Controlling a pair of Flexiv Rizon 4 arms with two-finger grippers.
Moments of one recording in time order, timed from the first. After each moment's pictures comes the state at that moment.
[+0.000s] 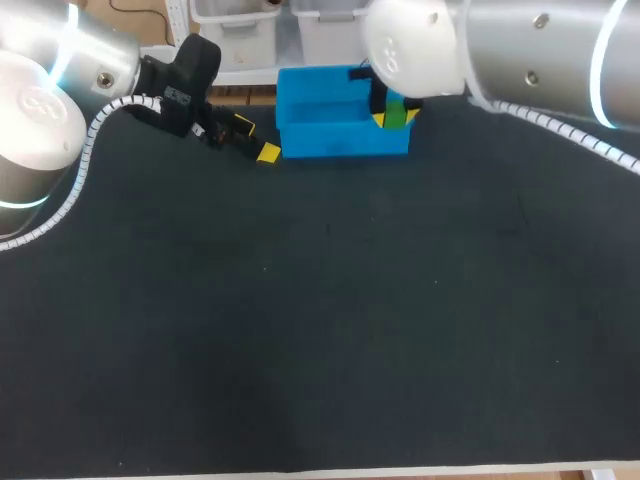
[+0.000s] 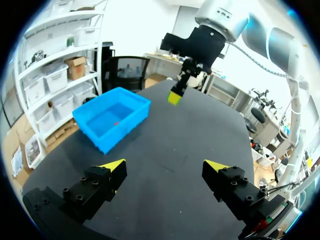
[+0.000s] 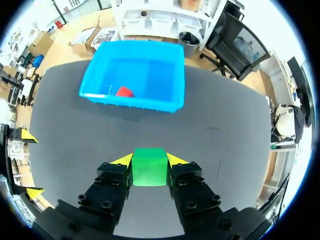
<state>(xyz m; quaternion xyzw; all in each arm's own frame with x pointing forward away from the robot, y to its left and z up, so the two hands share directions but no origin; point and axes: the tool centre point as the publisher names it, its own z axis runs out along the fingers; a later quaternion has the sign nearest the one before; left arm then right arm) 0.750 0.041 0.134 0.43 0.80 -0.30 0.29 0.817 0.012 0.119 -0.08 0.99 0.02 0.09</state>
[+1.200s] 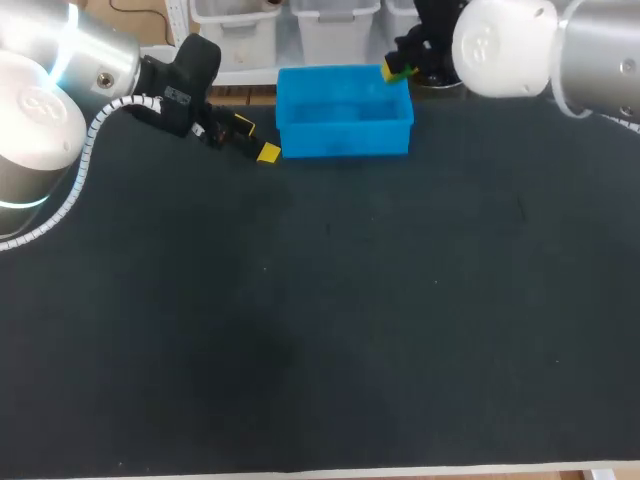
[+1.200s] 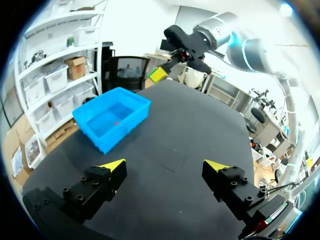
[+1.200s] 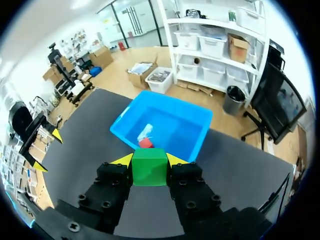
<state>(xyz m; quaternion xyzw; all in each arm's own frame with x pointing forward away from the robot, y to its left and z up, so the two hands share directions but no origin) 0.750 0.041 0.134 0.43 0.80 -0.30 0.29 0.892 0.005 0.144 -0.24 0.91 0.21 0.27</state>
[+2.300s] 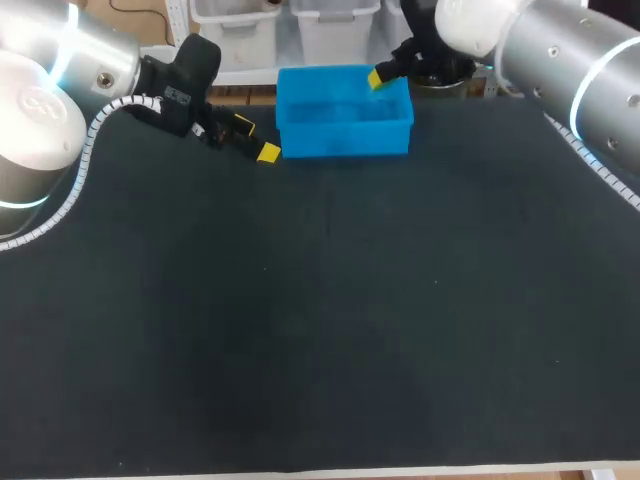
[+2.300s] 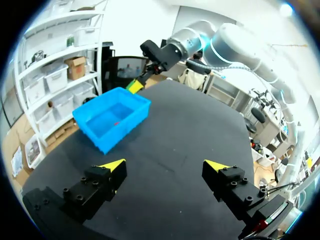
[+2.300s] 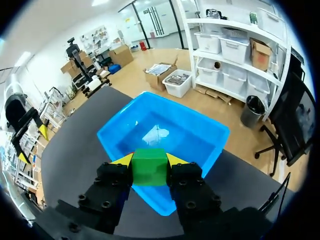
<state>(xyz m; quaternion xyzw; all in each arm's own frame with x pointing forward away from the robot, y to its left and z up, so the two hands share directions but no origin) 0.750 0.041 0.134 0.43 0.80 -0.30 0.29 0.948 0.019 0.087 -0.30 0.88 0.26 0.26</state>
